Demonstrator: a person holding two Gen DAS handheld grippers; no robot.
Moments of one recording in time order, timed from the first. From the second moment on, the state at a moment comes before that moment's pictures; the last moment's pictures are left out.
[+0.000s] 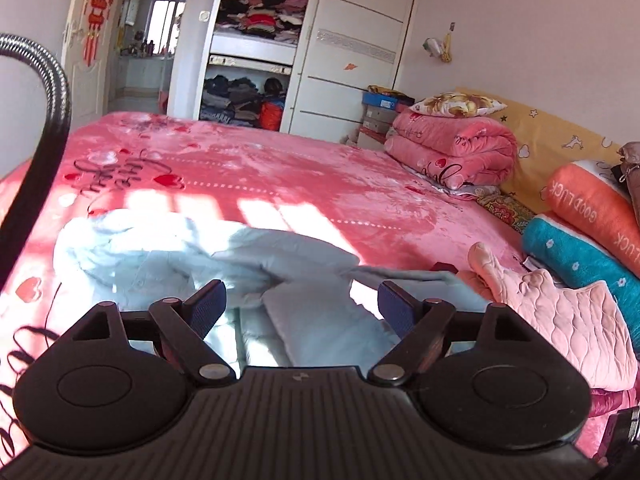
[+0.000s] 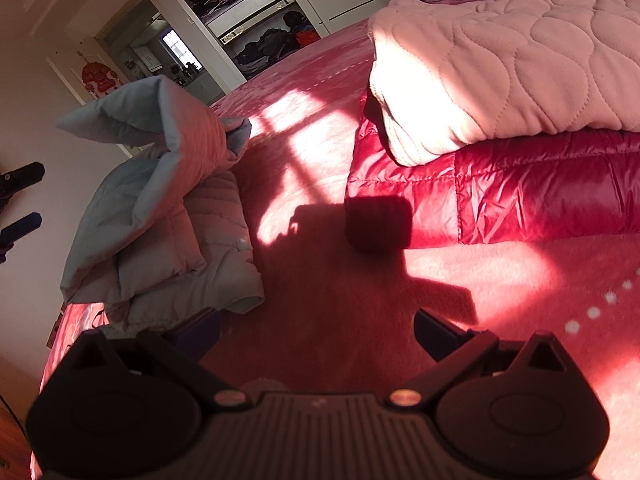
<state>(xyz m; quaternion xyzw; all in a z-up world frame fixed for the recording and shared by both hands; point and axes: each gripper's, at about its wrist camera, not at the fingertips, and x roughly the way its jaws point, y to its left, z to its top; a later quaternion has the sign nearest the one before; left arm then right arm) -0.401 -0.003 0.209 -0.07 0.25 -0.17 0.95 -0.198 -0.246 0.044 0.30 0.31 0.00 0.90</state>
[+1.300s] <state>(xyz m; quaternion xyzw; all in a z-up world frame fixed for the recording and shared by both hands) -0.225 -0.038 0.304 -0.27 0.21 -0.24 0.91 -0.207 -0.216 0.043 0.31 0.31 0.10 0.89</state>
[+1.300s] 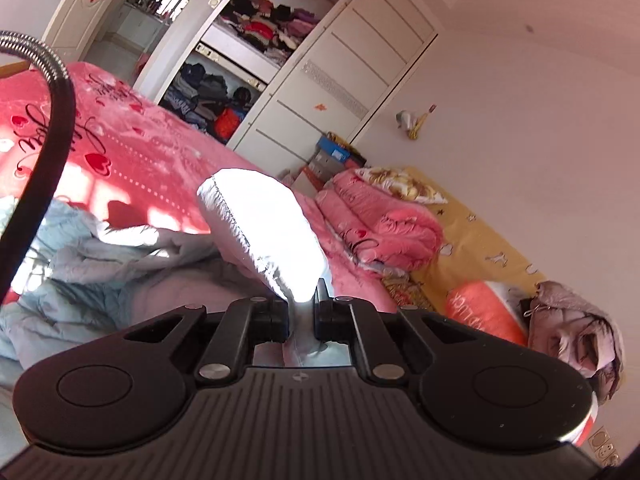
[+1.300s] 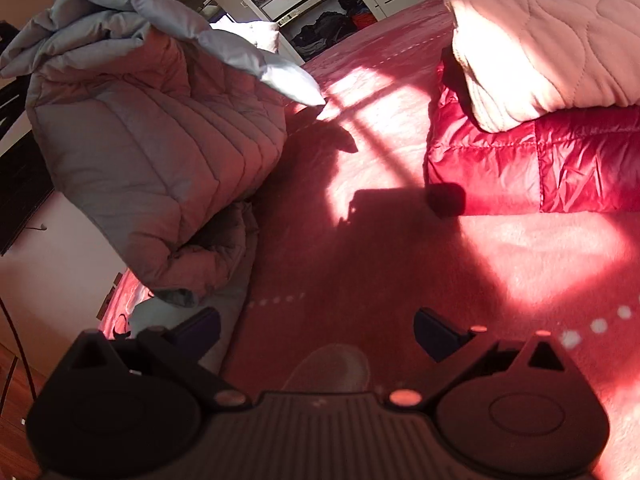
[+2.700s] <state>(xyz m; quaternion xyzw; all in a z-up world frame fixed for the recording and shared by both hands) -0.269 0.305 0.204 -0.45 0.09 0.14 0.88 -0.133 -0.032 0.047 0.13 0.34 0.18 0.92</state>
